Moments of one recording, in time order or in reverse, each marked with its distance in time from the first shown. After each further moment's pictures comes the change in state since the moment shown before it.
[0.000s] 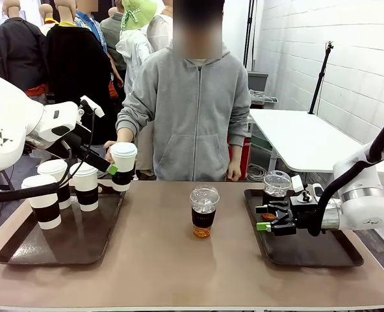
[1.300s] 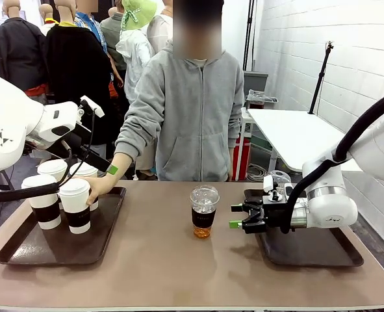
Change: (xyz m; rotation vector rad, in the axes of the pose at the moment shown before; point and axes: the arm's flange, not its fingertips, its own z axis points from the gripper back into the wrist) left arm 0.000 0.000 0.000 0.000 0.000 0.000; right arm 0.002 -0.009 -0.074 -0.009 0.002 0.006
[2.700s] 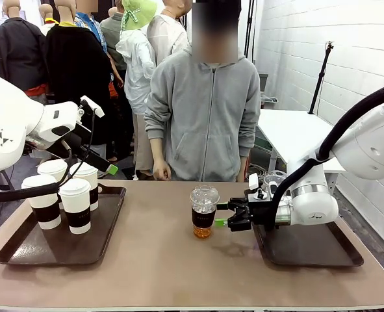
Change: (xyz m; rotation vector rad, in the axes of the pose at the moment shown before) left arm 0.000 0.000 0.000 0.000 0.000 0.000; right arm 0.008 -0.004 -0.045 0.057 -0.026 0.011
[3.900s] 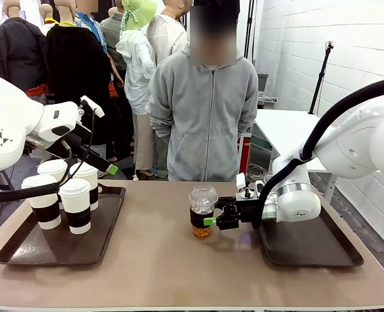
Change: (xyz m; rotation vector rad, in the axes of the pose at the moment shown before) left arm 0.000 0.000 0.000 0.000 0.000 0.000; right arm -0.003 -0.021 -0.039 0.054 -0.009 0.015
